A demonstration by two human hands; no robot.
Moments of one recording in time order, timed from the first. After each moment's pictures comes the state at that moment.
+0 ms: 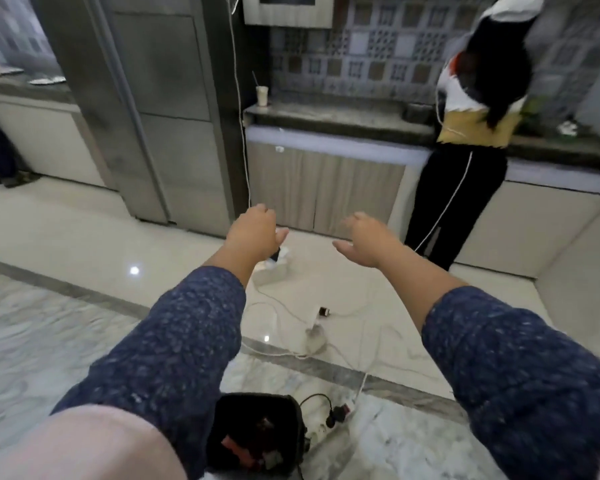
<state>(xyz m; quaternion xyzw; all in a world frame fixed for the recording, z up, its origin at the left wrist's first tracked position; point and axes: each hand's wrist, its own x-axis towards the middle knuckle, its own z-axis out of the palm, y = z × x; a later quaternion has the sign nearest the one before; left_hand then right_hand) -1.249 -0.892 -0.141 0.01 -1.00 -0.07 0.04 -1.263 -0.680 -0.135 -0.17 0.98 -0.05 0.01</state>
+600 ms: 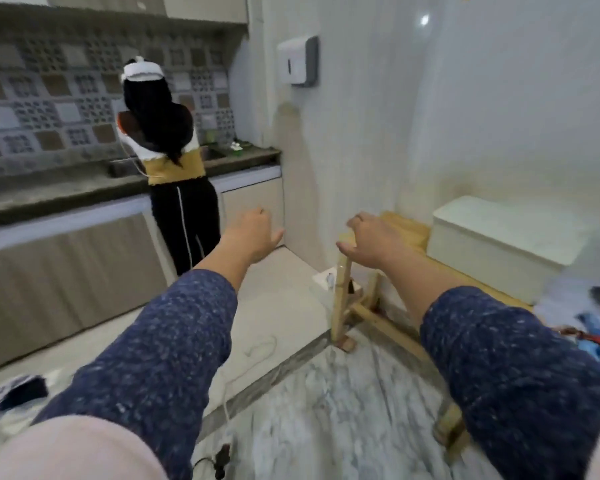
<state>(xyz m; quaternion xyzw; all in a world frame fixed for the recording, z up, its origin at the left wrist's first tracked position) -1.104 -0.567 -0.061 -0.46 -0.88 -0.04 0.09 -0.934 -0.422 -0.070 0.29 0.95 0.00 -0.10</state>
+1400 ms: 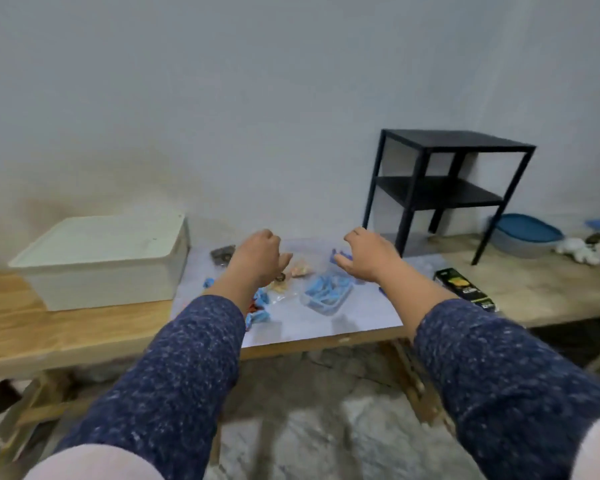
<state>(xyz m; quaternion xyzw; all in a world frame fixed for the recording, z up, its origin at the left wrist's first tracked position) -0.509 -0.229 -0.100 -0.86 -0.50 -0.09 0.00 -0.309 -0.294 -0.093 0.75 0.66 0.03 -0.08</state>
